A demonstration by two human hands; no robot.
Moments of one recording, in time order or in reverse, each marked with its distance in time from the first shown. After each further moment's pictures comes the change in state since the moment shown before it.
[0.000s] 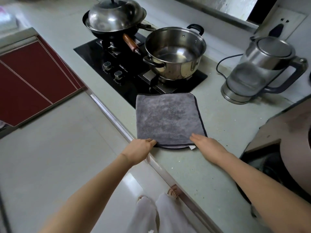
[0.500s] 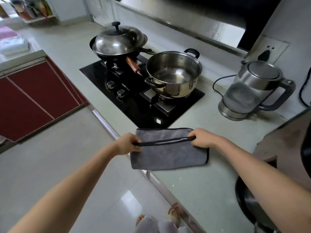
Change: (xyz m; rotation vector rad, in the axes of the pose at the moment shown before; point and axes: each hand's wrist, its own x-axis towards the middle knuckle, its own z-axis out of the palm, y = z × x) left_hand 0.018 -0.074 -0.062 -0.682 -0.165 -0.299; right_hand 0.050 0.014 -0.084 0.512 -0.115 0.127
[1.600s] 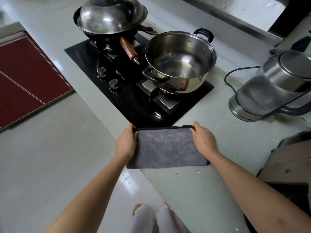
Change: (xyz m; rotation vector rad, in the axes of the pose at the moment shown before) left_hand 0.071 -0.014 0.041 -0.051 0.586 -0.209; right_hand 0.077 0.019 0.039 -0.078 0.517 0.213
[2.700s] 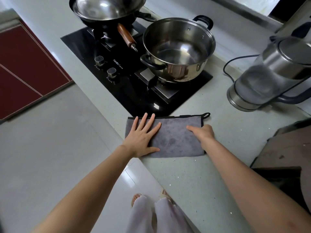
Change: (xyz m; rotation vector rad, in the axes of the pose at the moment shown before) left_hand -0.023 0.010 0.017 0.637 -0.403 0.644; right_hand -0.014 0.005 0.007 0.778 -0.153 0.690
